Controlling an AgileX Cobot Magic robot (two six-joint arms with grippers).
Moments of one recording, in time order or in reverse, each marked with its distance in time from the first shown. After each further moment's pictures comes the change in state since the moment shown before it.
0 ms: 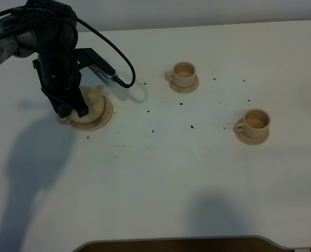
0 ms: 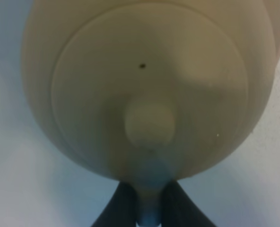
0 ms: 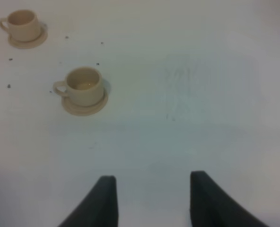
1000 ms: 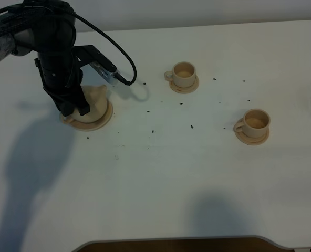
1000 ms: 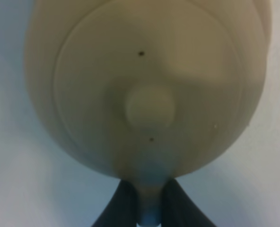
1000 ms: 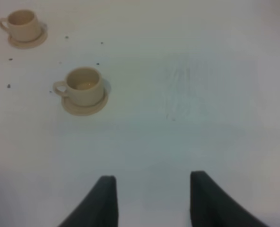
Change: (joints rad) left arm 0.000 -0.020 0.000 -0.027 -0.006 0.022; right arm 0.000 0.000 0.000 0.000 0.000 0.000
